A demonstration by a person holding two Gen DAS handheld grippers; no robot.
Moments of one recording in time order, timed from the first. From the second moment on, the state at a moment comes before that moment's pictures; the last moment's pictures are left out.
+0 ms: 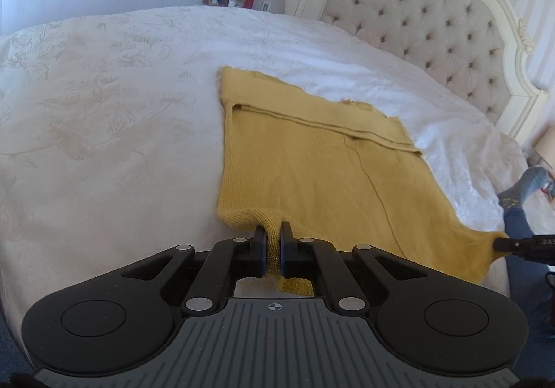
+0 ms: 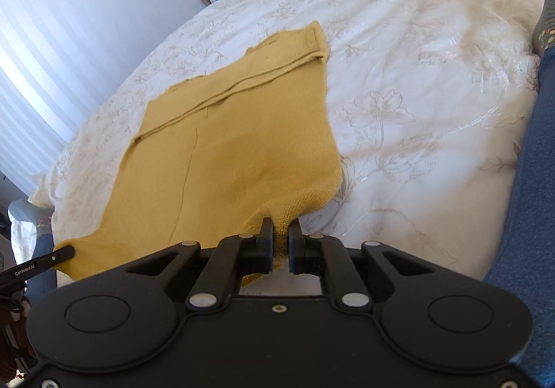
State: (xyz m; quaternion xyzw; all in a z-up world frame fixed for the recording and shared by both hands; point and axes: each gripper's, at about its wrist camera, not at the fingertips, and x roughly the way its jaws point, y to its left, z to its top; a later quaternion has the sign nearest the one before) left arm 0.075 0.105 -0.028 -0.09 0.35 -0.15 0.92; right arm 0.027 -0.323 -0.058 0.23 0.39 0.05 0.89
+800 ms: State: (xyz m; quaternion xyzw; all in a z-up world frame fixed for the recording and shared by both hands) left arm 0.253 0.094 0.021 -0.13 0.26 -0.16 0.94; right arm 0.210 -0.345 -0.012 0.24 0.25 0.03 0.94
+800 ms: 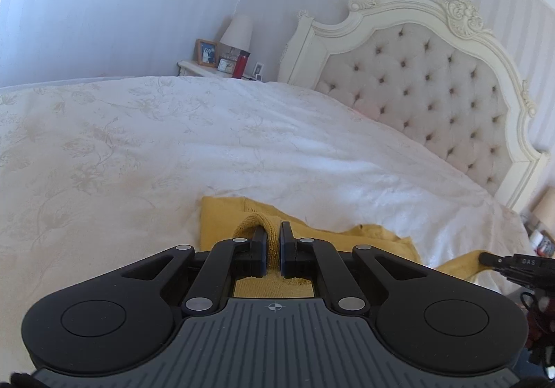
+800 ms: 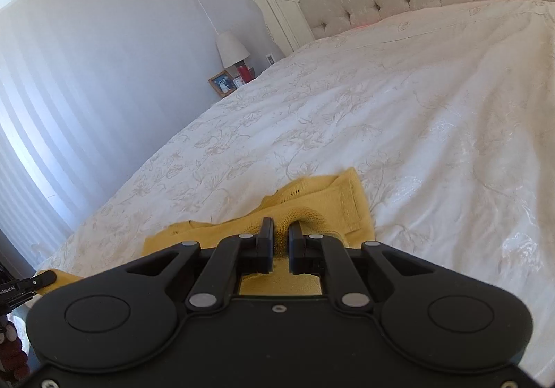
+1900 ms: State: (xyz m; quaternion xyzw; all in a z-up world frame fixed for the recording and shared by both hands) left arm 0.374 0.079 -0.028 -0.07 0.30 -0.08 0.95; right arm 0.345 -0.357 -0.079 0.22 0.27 -0.07 0.94
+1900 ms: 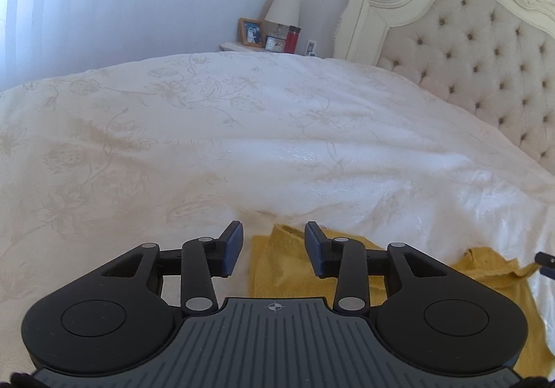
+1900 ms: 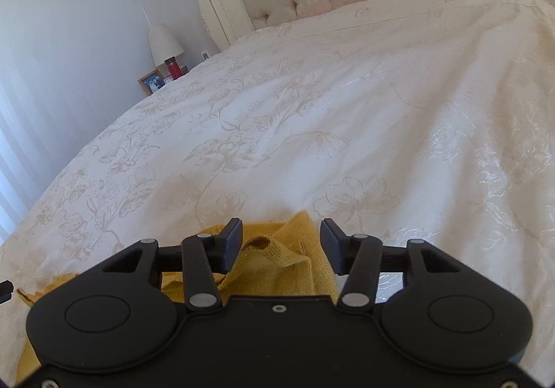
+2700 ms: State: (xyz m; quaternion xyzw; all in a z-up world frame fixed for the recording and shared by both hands) left arm 0.429 0.020 -0.075 0.01 0.41 -0.12 0.91; right arm 0.403 -0.253 -0.096 0.02 0.39 0.01 0.92
